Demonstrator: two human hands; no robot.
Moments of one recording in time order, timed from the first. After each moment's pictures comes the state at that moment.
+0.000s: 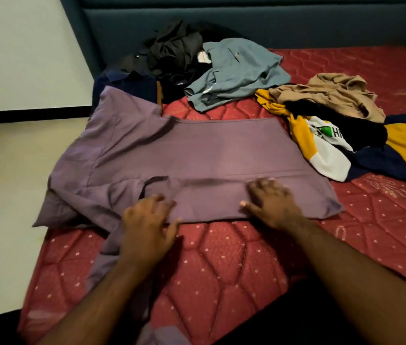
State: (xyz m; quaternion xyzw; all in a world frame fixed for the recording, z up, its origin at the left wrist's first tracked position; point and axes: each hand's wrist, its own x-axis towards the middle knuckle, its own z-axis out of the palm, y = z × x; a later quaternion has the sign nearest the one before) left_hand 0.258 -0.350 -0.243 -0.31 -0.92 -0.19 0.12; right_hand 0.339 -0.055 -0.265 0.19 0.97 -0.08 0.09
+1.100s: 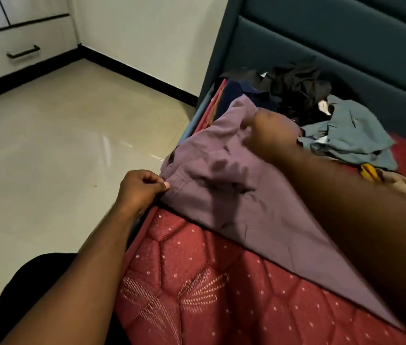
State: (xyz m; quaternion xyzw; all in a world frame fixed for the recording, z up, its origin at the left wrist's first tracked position) left_hand 0.123 -0.557 -0.252 0.13 -0.75 -0.65 -0.06; right_hand 0.072 -0.323 -0.104 -0.02 1.00 0.05 -0.04
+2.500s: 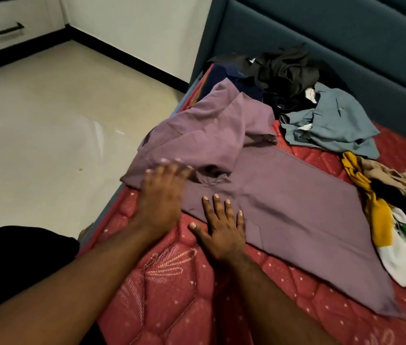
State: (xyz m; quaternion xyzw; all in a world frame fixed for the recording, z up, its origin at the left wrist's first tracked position) left_hand 0.180 -0.466 -0.286 -0.18 -0.95 -0.22 0.13; right_hand 0.245 -0.292 -0.292 0.02 0.99 -0.07 0.10
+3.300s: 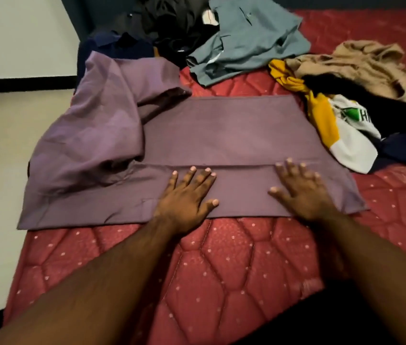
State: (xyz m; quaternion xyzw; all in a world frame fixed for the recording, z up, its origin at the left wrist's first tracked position) left_hand 0.204 -0.270 -0.303 -0.45 -0.89 -0.05 -0.07; right_hand 0.343 0.011 -0.305 0.23 0.97 -0.07 0.08
